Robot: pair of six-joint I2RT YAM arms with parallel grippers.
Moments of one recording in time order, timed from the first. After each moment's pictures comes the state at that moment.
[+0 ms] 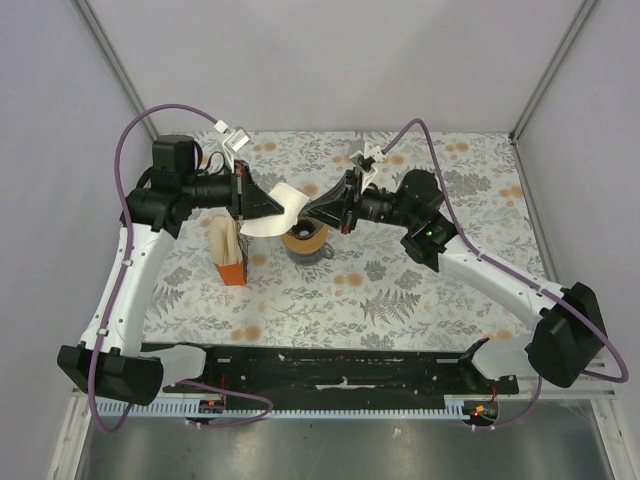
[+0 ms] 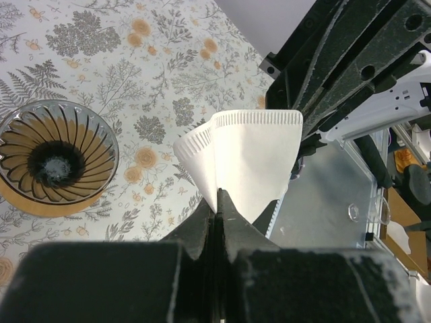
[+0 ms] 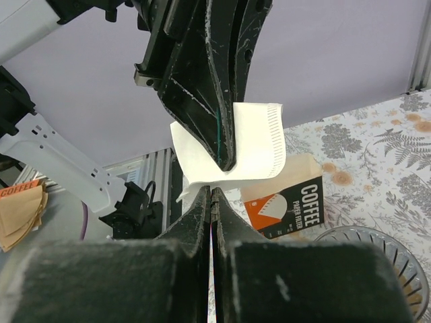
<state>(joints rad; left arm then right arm) -0.18 1.23 1.42 -0.77 1.01 -0.11 0.69 1.37 1.07 0.51 -0.72 0.39</state>
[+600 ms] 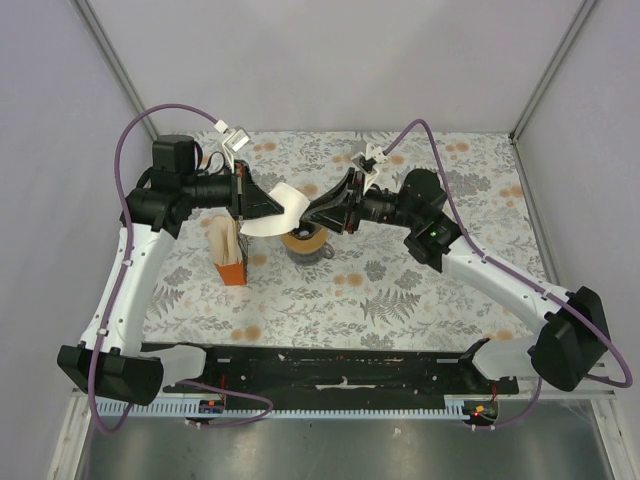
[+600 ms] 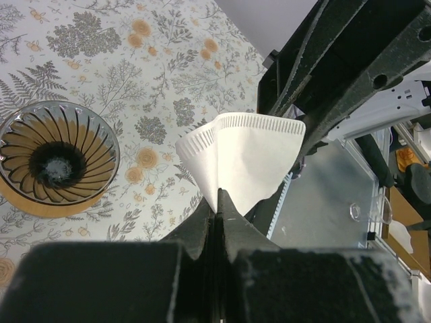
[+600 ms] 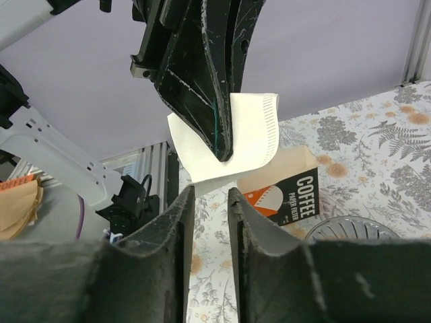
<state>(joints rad) -0.18 1.23 1.42 -0.78 1.01 -0.10 0.69 1.34 1.07 0.45 -0.71 0.35</state>
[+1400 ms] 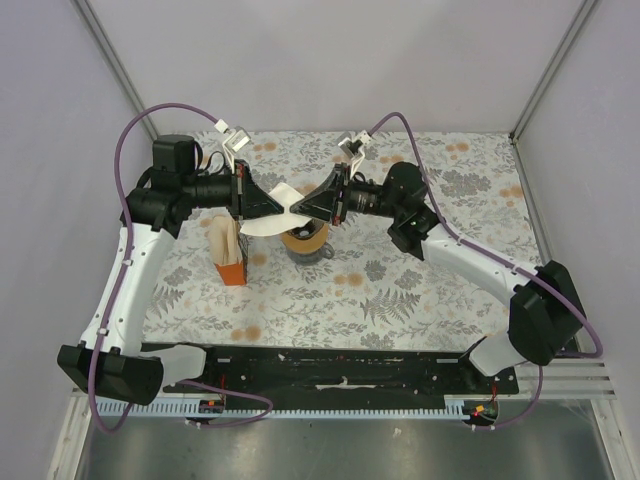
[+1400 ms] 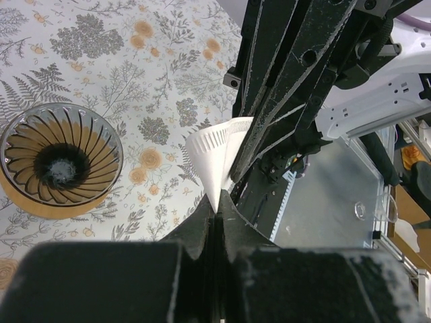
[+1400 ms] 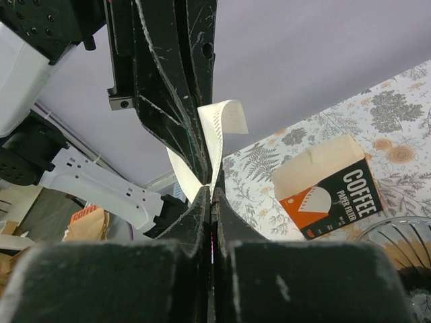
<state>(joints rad) -0.18 1.23 1.42 -0.78 1.00 -0.09 0.68 1.50 1.12 0.59 -0.76 0.66</state>
